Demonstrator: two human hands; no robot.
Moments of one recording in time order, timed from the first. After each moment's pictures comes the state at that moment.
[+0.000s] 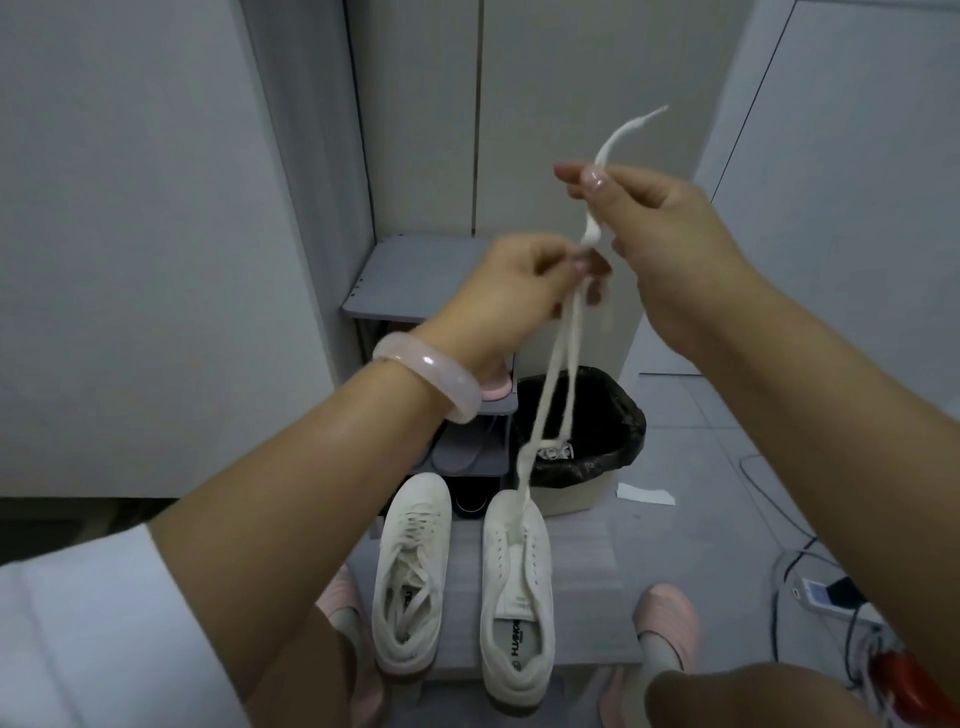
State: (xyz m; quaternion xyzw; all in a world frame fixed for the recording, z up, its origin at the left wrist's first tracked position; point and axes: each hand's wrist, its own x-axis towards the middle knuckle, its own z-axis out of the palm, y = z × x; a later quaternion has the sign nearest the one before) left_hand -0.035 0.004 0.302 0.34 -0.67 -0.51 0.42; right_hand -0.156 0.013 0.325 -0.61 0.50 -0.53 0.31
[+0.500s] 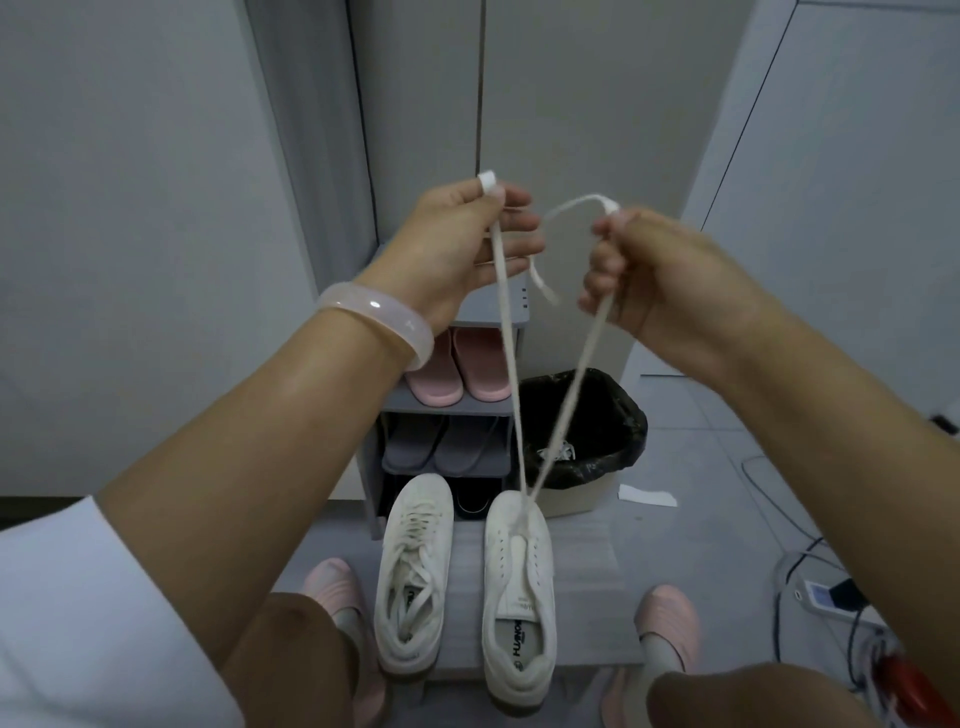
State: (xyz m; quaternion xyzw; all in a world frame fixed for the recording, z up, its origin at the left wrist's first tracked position) left_hand -0.007 -0.014 0.326 0.37 -0.55 -0.56 0.50; right_hand -0.167 0.023 0.314 -0.51 0.39 -0.55 0.54
